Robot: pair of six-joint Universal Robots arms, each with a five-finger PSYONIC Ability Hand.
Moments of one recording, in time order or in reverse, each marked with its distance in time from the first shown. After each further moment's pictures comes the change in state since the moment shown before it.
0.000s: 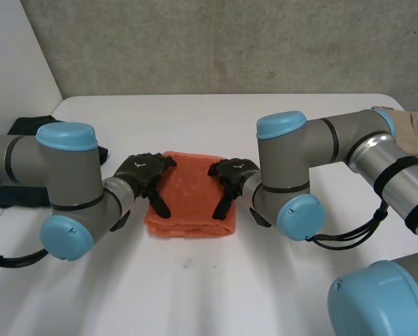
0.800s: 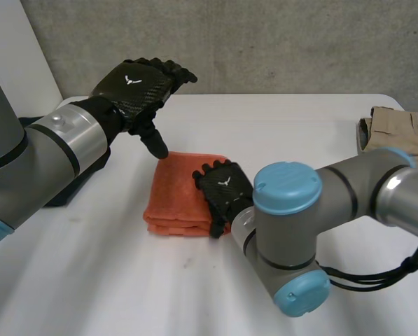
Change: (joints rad) left arm -0.023 0.463 -0.019 -0.086 0.194 0.096; right arm 0.129 -0.434 0.819 -0.624 0.100 -0.177; left_hand 0.000 0.000 0.000 0.000 0.000; right_hand -0.007 0.000 -0.006 0.000 -0.004
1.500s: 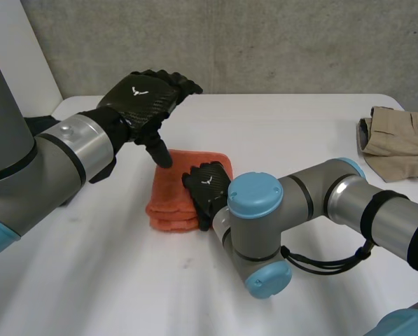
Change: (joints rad) left arm -0.014 -0.015 -0.019 0.000 0.007 -0.001; right arm 0.023 0.252 -0.262 -0.060 0.006 -0.078; left_hand 0.000 0.000 0.000 0.000 0.000; right_hand 0.257 0.272 0.293 0.260 0.181
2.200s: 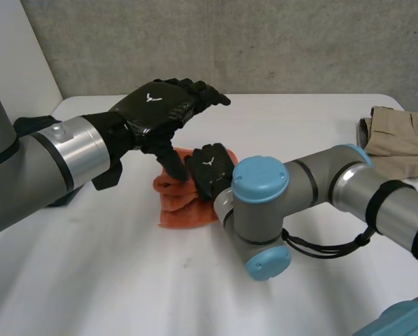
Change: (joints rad) left arm 0.044 0.022 0.002 -0.064 0.263 -0.069; right arm -0.025 -0.004 -0.077 -0.003 -0.004 -0.038; left_hand 0.000 0.000 0.000 0.000 0.000; right_hand 0.452 0.661 0.629 0.665 0.679
